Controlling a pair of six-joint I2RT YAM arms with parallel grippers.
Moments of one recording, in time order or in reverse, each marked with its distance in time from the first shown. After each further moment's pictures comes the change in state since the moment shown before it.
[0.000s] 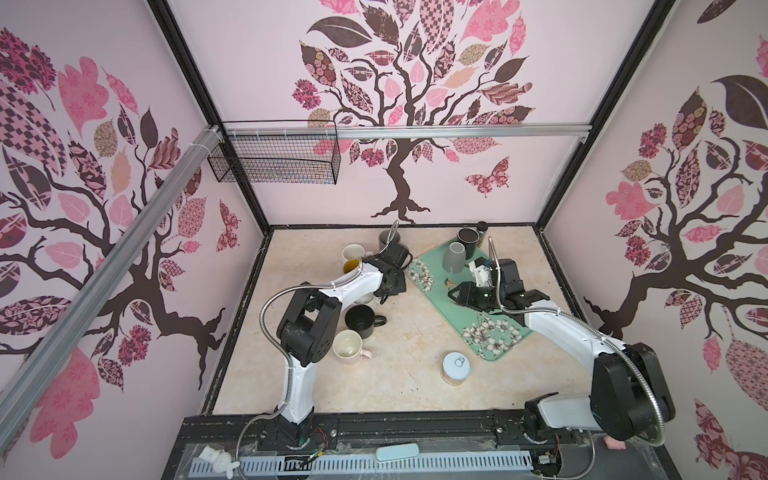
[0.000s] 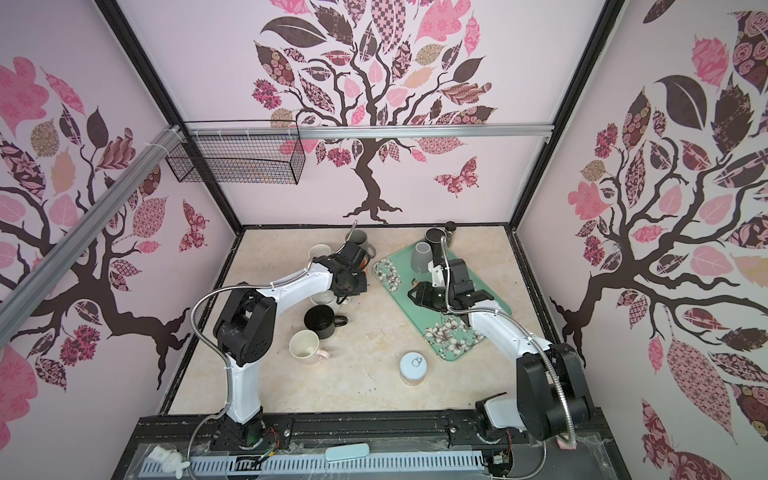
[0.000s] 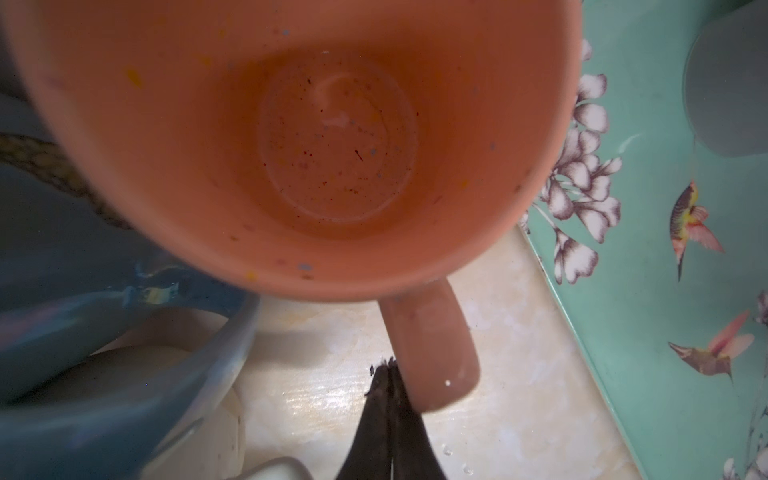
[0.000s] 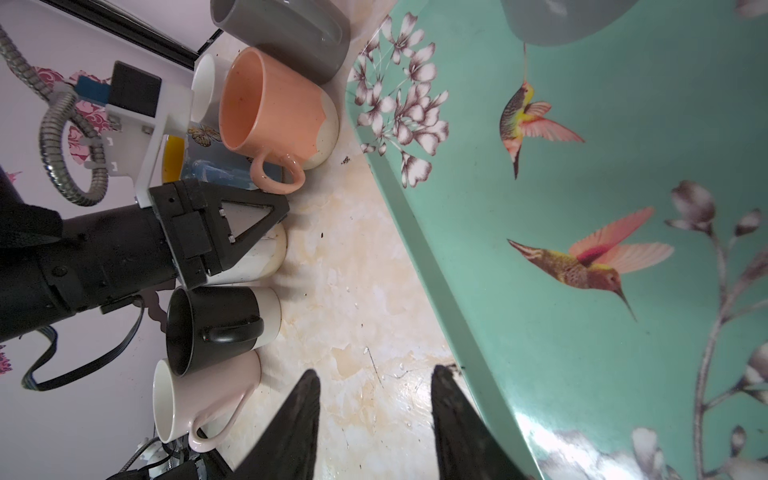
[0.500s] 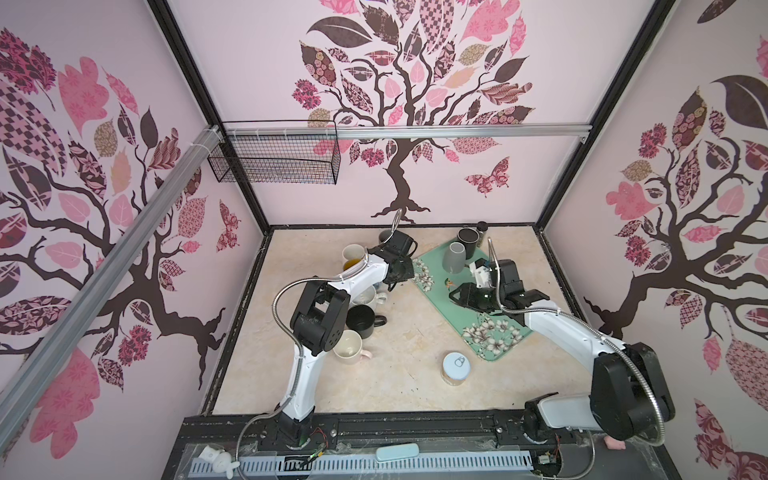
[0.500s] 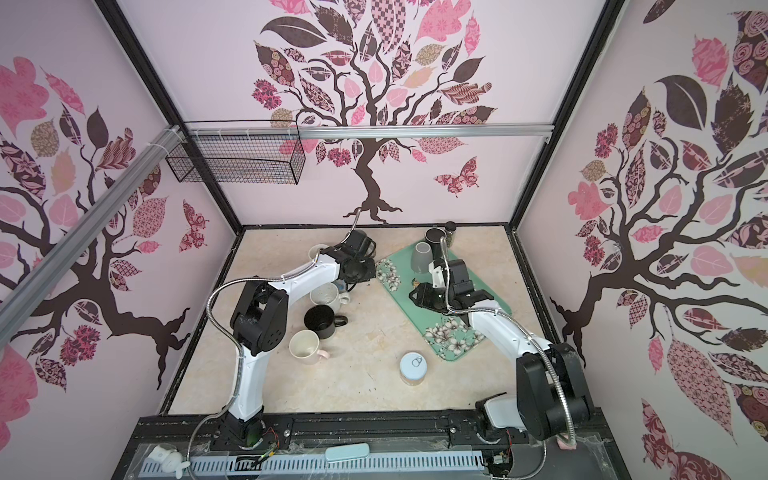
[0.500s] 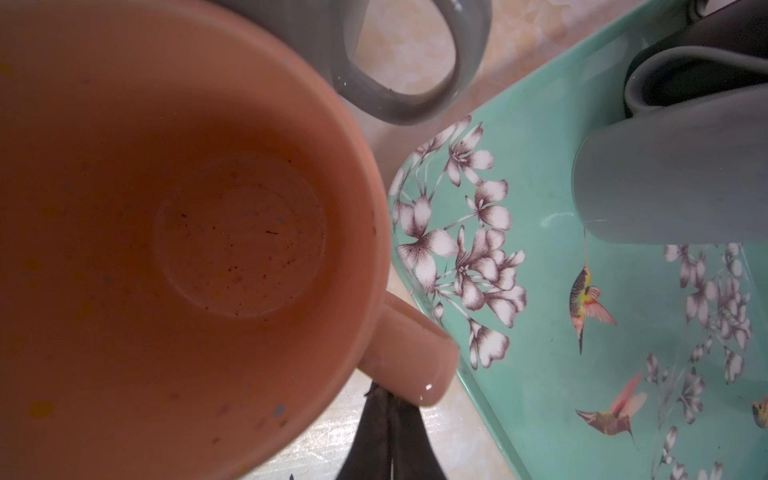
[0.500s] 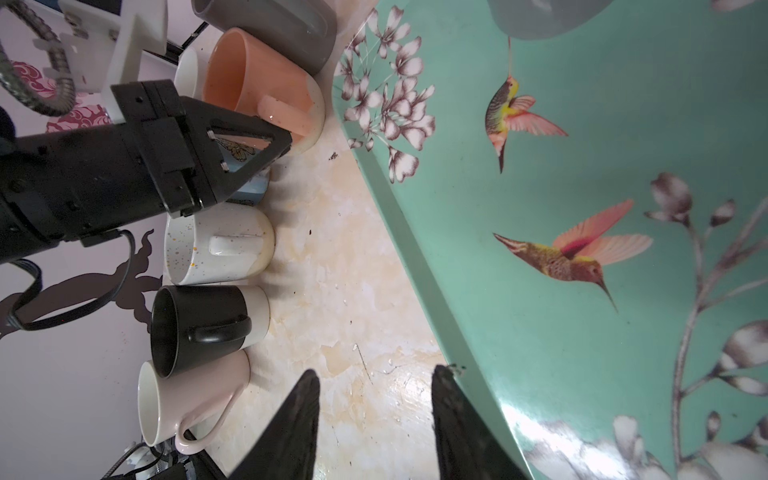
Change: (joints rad) left arm 0.019 0.124 0.197 0.051 0.052 -0.019; right arm 0.000 0.003 0.008 -0.031 0.022 -0.014
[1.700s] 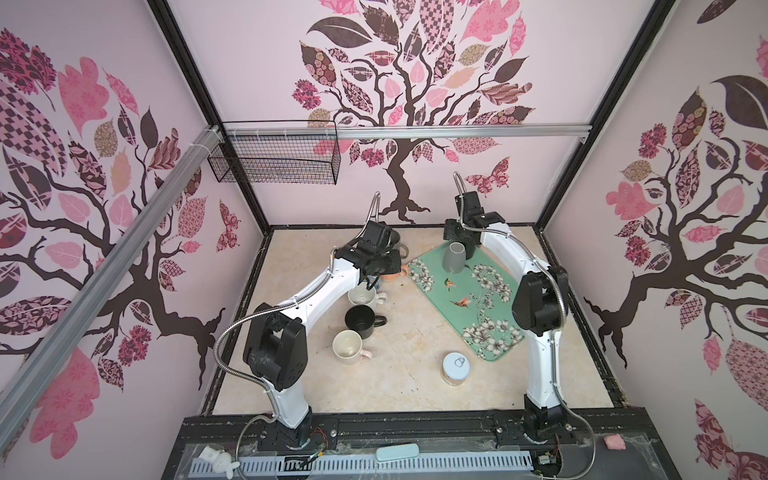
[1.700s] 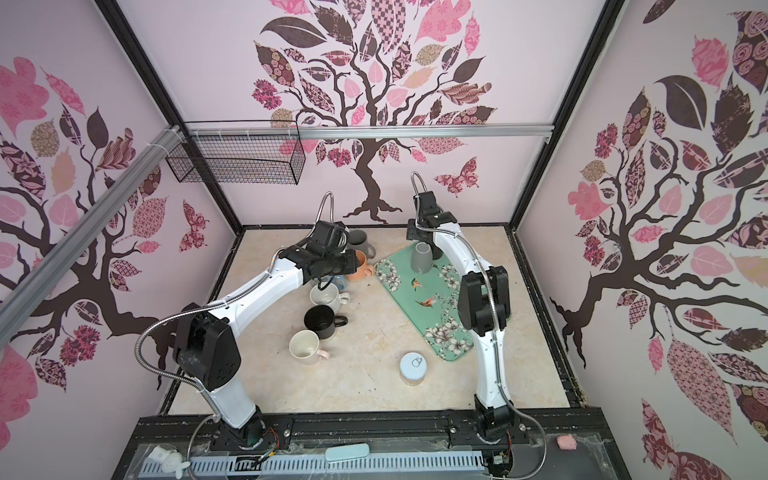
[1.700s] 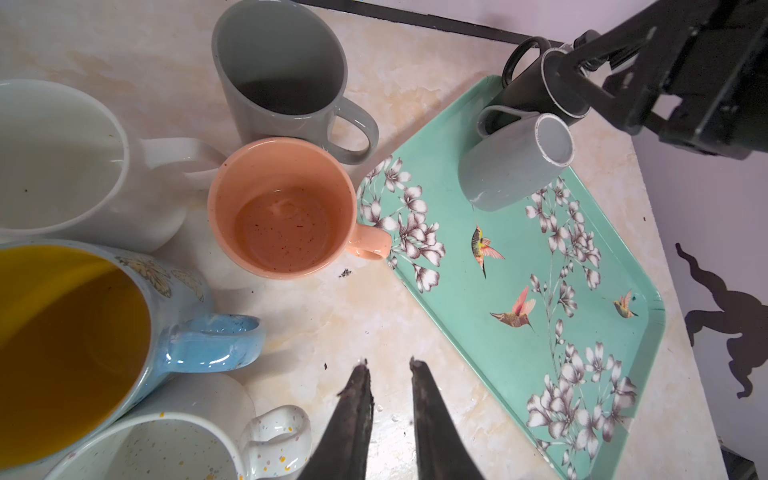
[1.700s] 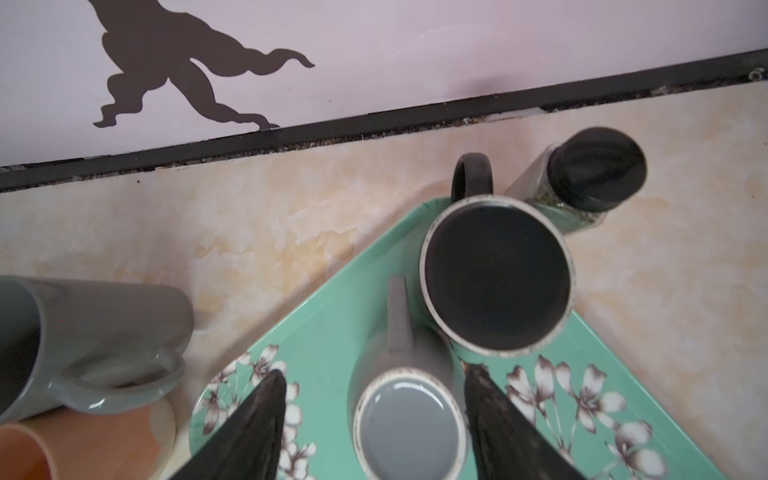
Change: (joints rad) left arm 0.048 -0.394 -0.217 0.019 0.090 0.153; right arm -0.004 0.870 1.277 -0.454 0.567 -0.219
